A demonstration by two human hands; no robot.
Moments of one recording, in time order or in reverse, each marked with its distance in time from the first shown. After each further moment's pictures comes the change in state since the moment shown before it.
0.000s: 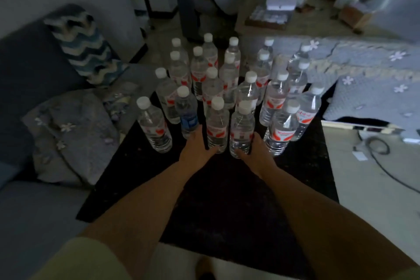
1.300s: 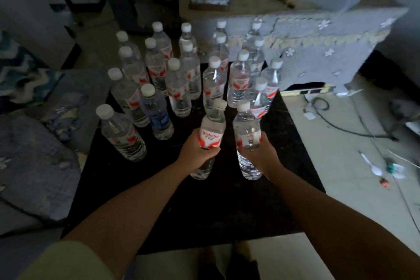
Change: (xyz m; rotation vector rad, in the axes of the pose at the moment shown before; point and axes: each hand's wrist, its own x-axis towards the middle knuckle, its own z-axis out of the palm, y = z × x) left_hand 0.012 -0.003 0.037 -0.343 -0.196 0.080; right_hand -0.048 0.042 0.003 0.290 0.379 0.277
